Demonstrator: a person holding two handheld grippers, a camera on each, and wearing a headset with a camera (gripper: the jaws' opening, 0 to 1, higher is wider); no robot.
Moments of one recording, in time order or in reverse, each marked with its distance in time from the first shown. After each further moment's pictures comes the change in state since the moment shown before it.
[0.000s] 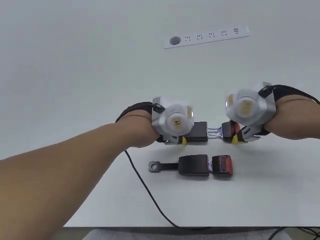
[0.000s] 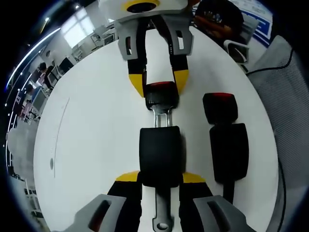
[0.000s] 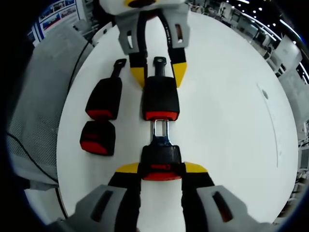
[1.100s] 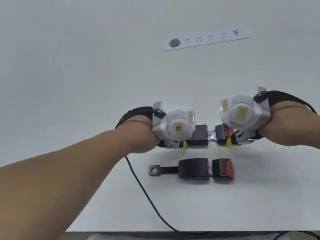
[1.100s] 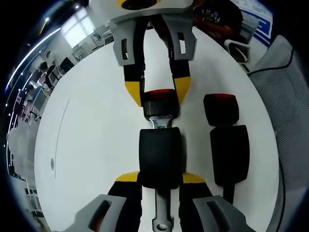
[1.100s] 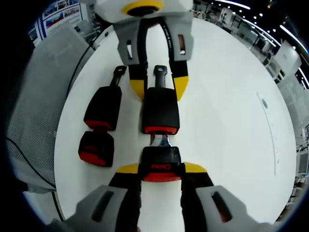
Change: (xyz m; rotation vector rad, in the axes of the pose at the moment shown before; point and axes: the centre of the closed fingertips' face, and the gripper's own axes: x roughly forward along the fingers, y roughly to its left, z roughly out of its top) left arm 0.002 0.000 0.002 0.001 0.005 0.010; right arm 0.007 -0.002 0.018 -0.027 -0.048 -0.013
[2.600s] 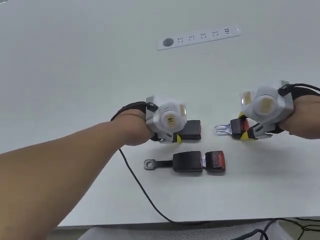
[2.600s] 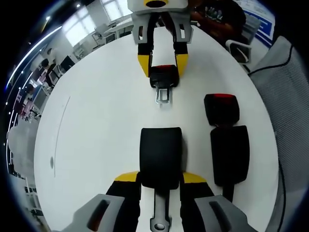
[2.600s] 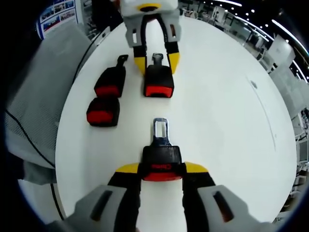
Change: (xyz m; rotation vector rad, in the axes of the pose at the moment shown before) left arm 0.001 -0.001 0.000 -0.010 0.010 -0.001; right arm -0.033 0.009 -0.064 0.058 -0.005 -0.034
